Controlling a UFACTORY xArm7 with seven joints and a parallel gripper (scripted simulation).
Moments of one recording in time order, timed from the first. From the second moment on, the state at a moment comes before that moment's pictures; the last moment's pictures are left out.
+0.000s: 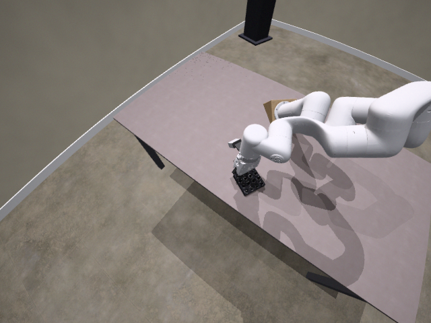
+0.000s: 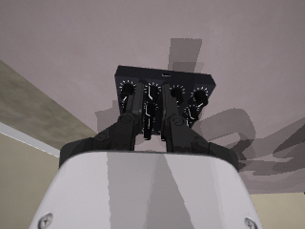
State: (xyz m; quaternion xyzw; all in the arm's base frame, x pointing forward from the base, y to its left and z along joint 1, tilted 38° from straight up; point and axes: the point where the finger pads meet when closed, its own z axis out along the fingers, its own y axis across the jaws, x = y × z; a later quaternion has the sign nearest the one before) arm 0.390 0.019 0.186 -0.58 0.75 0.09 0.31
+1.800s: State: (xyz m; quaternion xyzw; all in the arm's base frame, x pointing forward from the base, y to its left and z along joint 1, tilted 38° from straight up) arm 0.376 0.001 0.215 -0.55 0.77 0.10 0.31
